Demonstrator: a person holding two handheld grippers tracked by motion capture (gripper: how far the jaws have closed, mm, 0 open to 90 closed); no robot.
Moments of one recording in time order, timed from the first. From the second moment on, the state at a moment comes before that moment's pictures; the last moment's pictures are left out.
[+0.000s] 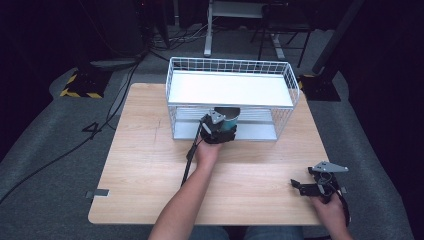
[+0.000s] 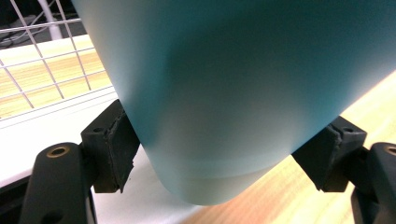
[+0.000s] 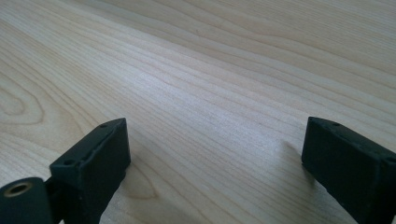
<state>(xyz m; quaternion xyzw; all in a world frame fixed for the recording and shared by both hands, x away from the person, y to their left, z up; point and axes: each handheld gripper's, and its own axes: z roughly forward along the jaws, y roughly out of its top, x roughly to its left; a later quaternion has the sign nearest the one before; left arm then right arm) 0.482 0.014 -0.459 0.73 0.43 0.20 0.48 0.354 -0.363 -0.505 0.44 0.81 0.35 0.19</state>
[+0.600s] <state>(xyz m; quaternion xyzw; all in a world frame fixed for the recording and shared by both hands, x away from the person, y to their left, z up) 0.512 0.007 -0.473 0.72 0.45 0.23 0.47 0.354 -0.363 -0.505 0.44 0.81 0.35 0.19</state>
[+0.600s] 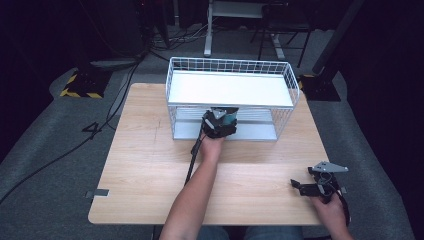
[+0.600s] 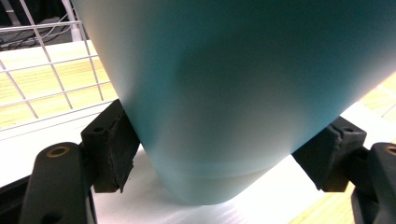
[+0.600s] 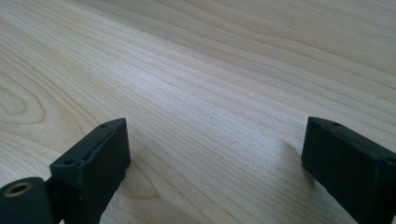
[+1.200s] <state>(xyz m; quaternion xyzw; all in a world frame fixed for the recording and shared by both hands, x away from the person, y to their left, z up) 0.523 0.009 -0.487 0.73 0.46 0.21 0.45 0.354 -0.363 -0.505 0.44 0.81 0.35 0.19</state>
